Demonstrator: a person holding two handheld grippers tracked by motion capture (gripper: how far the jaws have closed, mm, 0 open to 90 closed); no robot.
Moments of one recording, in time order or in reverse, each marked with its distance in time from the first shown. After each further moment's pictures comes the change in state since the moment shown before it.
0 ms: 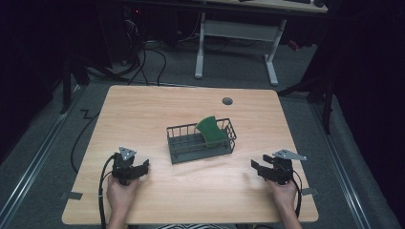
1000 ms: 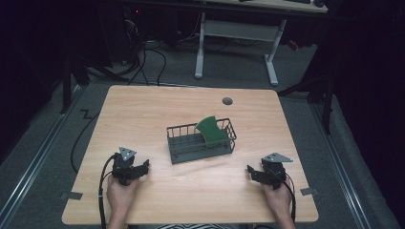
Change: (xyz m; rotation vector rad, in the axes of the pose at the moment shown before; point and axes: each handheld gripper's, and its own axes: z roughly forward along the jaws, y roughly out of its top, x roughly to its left) left arm 0.000 0.000 0.000 -0.001 -0.001 0.001; right arm 0.011 -0.013 0.020 0.102 -0.113 -0.098
